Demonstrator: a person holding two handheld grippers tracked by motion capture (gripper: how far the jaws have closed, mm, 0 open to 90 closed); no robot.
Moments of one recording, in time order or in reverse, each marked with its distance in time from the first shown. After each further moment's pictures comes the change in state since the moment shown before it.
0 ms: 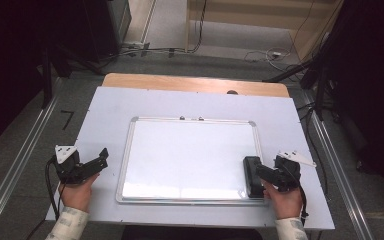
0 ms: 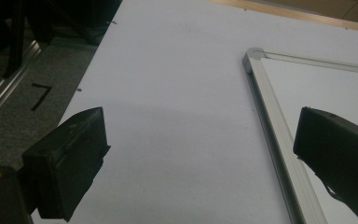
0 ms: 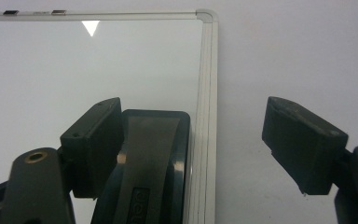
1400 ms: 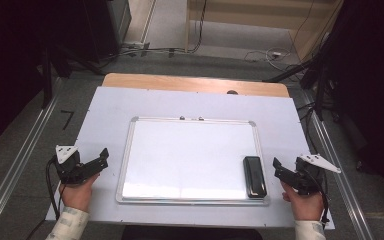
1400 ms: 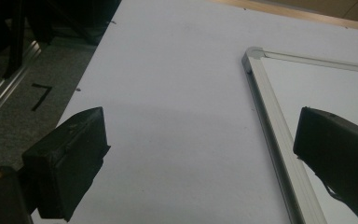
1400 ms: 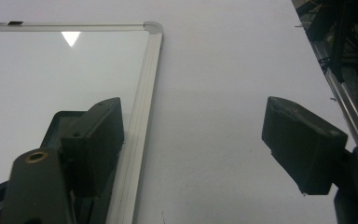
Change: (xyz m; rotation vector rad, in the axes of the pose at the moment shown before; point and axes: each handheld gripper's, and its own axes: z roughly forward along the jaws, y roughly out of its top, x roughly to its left) left arm -0.001 0.000 0.000 0.002 -0.001 0.007; right arm -0.043 -0.002 -0.020 -0.041 -0.065 0.002
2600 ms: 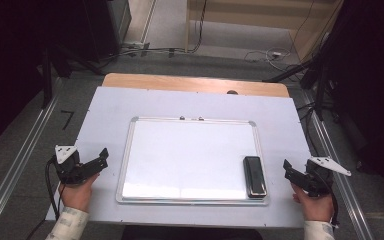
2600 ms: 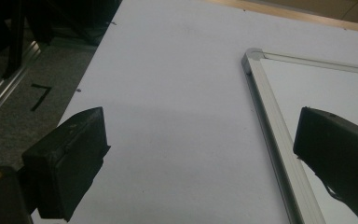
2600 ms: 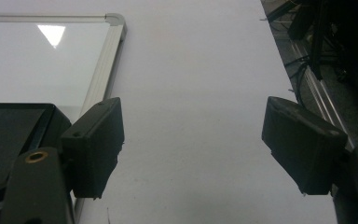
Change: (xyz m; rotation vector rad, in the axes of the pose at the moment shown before) left arm 0.000 0.000 -0.001 -0.006 -0.001 -0.004; right arm -0.030 -0.008 0.004 0.005 -0.059 -0.008
